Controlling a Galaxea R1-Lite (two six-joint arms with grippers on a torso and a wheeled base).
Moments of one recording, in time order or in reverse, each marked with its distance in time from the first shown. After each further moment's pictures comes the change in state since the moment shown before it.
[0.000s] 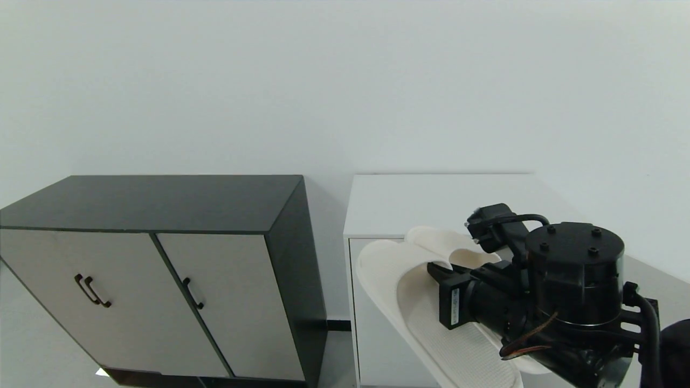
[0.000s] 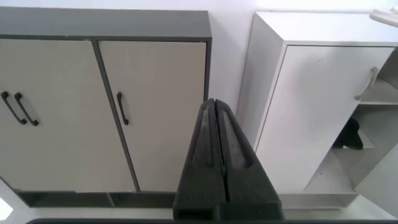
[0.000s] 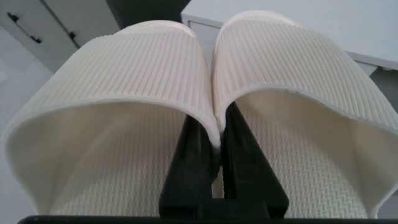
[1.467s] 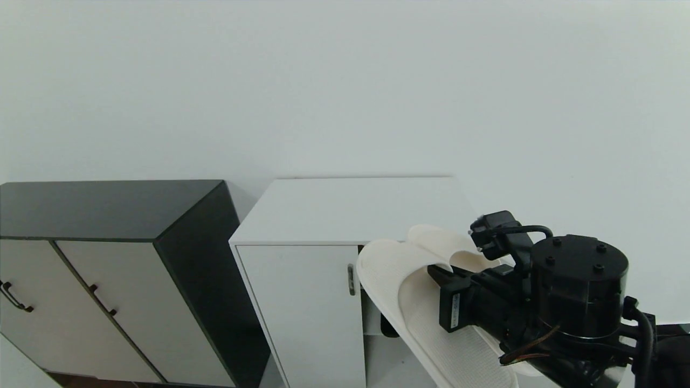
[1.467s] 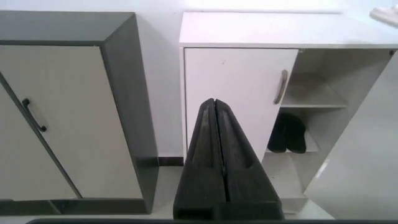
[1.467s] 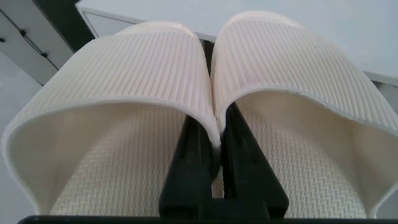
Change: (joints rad) left arm 0.000 0.000 0.000 0.000 0.000 -0.001; right arm 0.000 0.033 0.071 -0.157 0.001 -0.020
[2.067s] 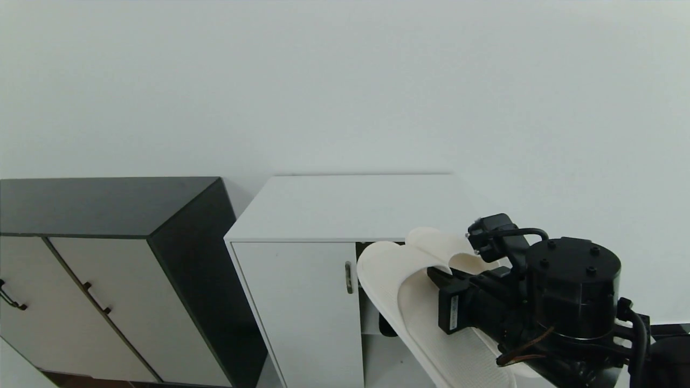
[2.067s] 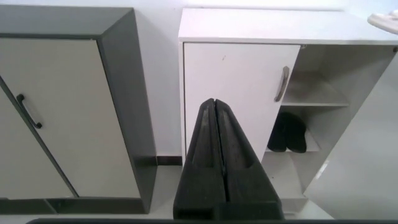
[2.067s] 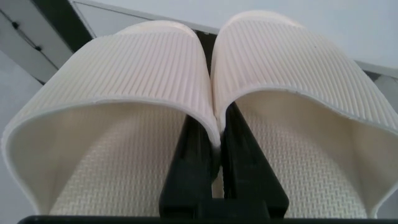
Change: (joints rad) left arm 0.000 0.000 0.000 0.000 0.002 -0.002; right arm -0.001 0.010 0.003 0.000 0.000 0.000
